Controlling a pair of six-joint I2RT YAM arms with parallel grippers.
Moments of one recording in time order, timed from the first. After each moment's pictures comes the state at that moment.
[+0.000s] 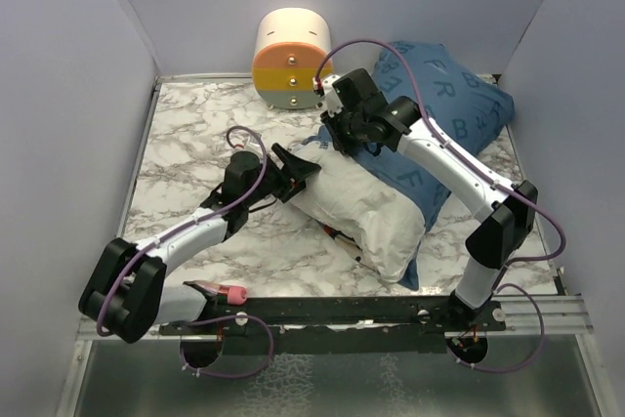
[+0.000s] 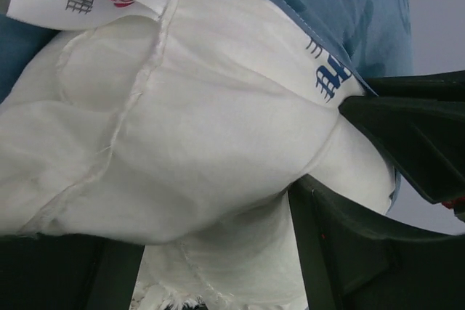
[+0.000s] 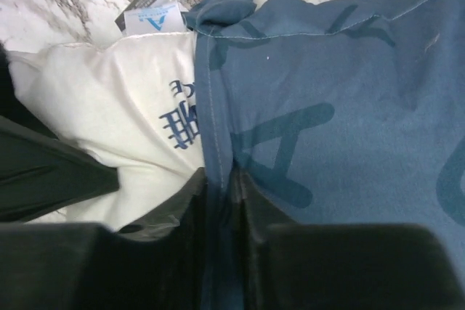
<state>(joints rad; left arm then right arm) -0.50 1.24 0.57 0.34 0.25 -1.26 0.71 1.77 1.81 -0.88 0.07 -0.02</state>
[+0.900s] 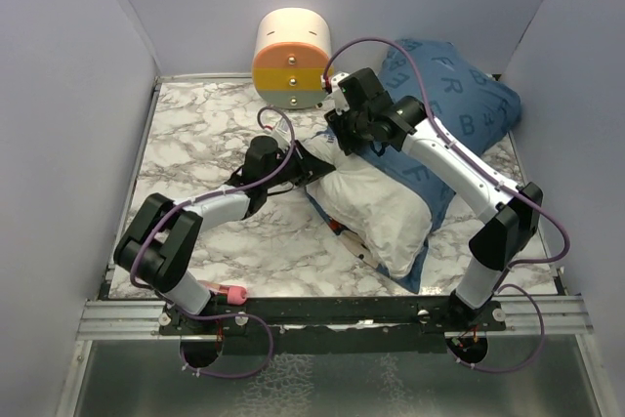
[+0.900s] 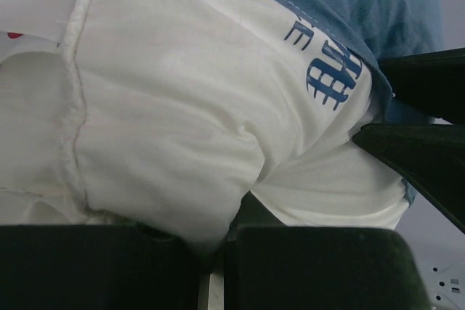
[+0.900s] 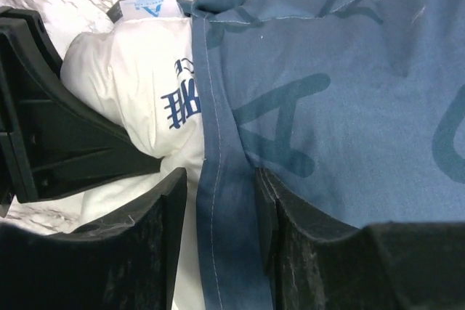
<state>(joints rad) -0.52 1.55 0.74 0.52 0.42 -1.10 0.69 1.75 1.80 -0.88 0.13 -0.01</state>
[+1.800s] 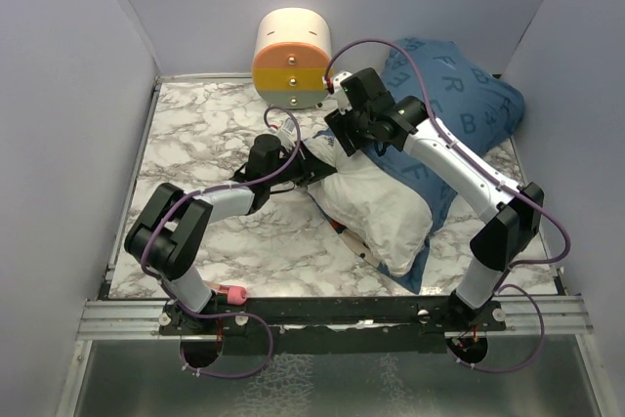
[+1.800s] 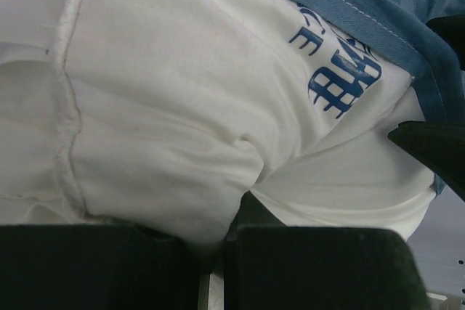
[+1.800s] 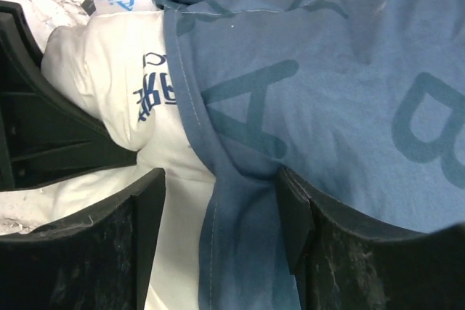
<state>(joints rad) -0.51 1.65 0.78 0.55 0.49 -1.04 0.68 1.74 1.78 -0.87 0.23 -0.07</state>
